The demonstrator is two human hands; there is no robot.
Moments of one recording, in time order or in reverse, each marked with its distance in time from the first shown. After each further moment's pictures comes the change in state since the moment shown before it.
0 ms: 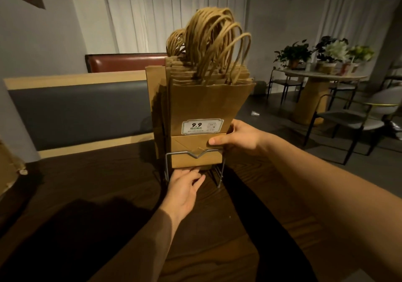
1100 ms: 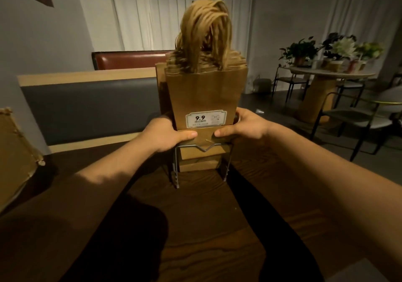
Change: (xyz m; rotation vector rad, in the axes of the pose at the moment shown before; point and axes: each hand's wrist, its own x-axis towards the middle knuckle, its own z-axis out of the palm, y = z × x) left_hand -0.015 0.161 0.036 1.580 -0.059 0.253; right_hand -0.011 -0.028 0.004 -0.152 0.051 -0.041
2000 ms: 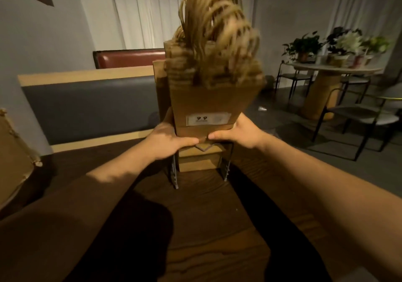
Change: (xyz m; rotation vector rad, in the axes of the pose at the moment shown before) left_hand 0.006 -0.012 0.019 -0.136 -0.066 0.137; right_hand 0.001 0.016 0.023 -0.133 0.134 -0.208
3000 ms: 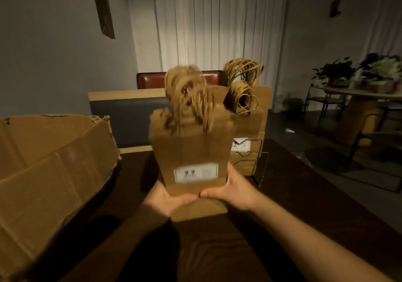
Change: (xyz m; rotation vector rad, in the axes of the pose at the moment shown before) left_hand -0.188 -0.072 -0.021 -0.492 0.221 -0.061; right_hand -0.089 -0.072 0.146 0.284 -0.126 0.047
